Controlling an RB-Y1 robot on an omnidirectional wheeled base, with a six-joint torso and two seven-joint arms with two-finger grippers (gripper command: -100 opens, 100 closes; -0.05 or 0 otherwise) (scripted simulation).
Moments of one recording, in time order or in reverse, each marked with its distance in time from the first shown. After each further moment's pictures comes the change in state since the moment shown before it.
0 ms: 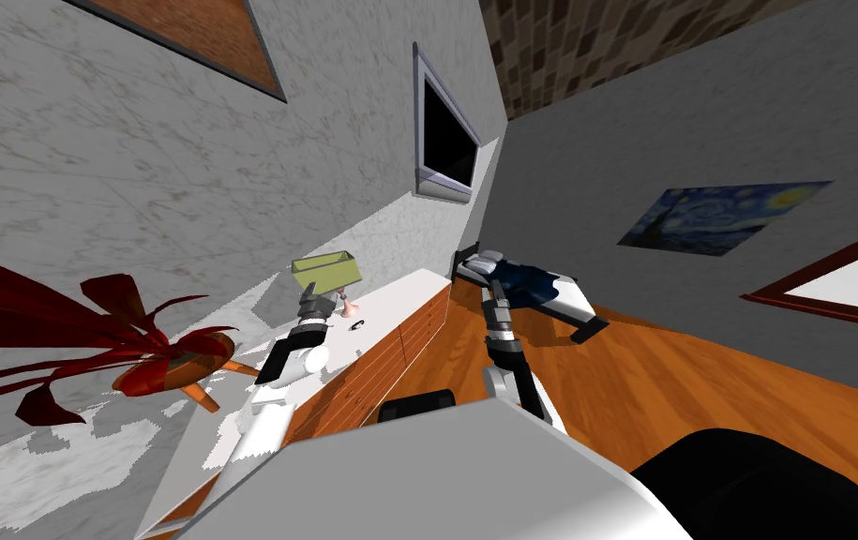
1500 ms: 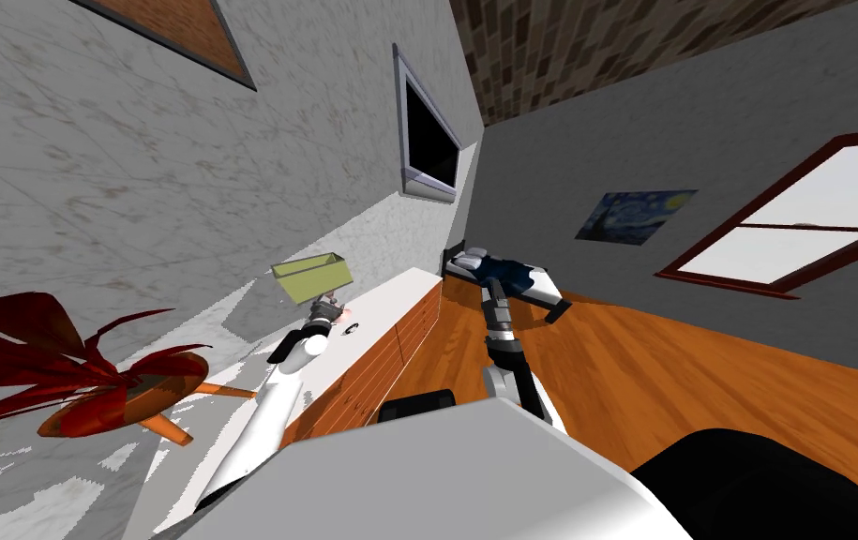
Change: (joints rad) left arm -0.188 0.062 0.074 0.377 0.255 0.181 0.066; right arm 0.000 0.000 0.000 0.000 0.000 0.000 0.000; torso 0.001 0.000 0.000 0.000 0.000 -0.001
